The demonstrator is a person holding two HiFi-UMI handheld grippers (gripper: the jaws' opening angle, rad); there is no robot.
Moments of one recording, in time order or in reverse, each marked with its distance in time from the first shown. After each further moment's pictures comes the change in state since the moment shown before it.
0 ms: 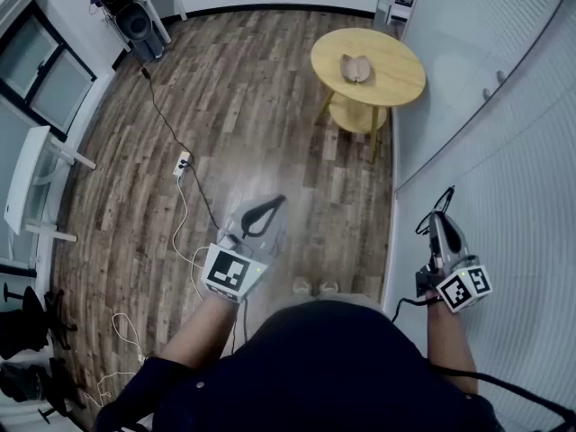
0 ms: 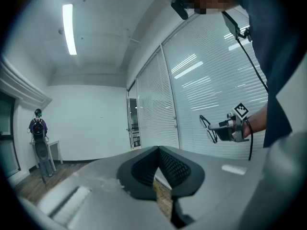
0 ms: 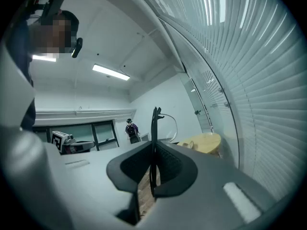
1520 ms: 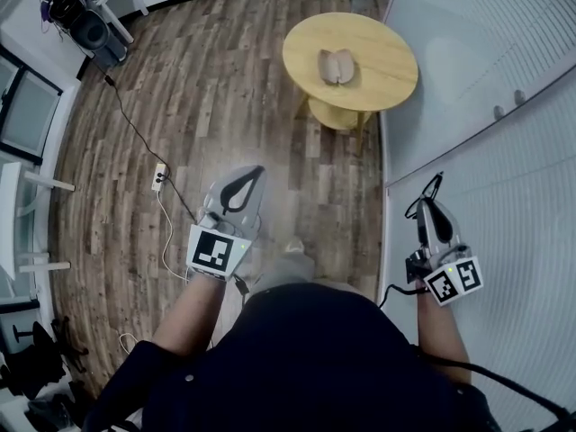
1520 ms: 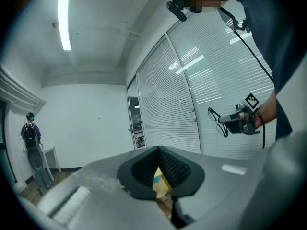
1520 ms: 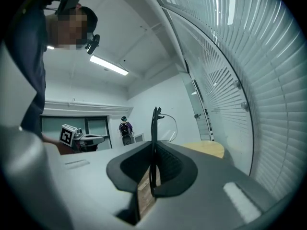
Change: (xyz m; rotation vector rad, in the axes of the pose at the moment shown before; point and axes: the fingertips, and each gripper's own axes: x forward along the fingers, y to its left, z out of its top) left arm 0.190 0.143 -0.030 0.028 0.021 -0.009; right arm 0.163 -0.082 0.016 -0.088 0.001 -0.040
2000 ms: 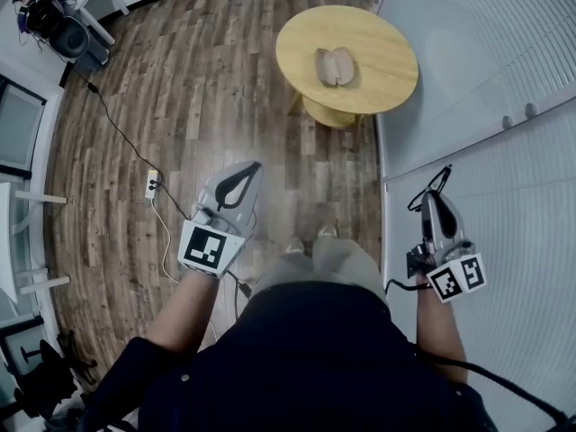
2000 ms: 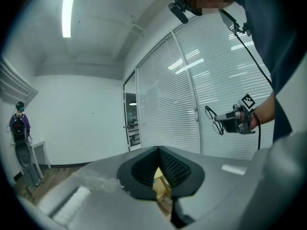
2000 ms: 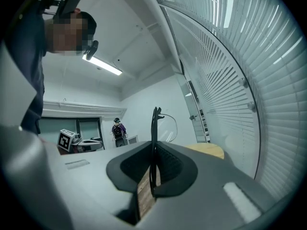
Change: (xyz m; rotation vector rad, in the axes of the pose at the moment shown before) left arm 0.045 0.066 -0.013 -0.070 -0.007 -0.083; right arm 0.069 -0.004 0.015 0.014 -0.019 -0.077
